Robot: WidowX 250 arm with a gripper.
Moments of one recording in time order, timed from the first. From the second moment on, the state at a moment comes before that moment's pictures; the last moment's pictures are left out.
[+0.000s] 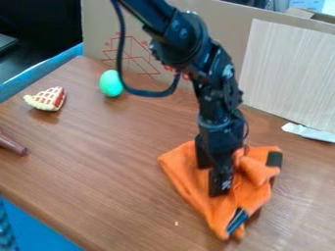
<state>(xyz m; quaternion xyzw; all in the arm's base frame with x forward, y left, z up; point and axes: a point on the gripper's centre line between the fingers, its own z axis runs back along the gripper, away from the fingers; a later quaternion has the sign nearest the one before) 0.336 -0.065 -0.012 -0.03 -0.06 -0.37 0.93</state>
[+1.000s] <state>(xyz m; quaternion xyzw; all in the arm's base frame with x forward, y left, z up) 0.381 -0.037 -0.013 -0.02 -0.07 -0.30 0.95</state>
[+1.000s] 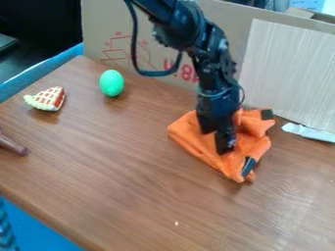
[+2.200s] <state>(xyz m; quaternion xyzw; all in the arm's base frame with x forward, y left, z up) 0.233 -0.076 -0.008 -0.04 -0.05 -0.46 0.89</state>
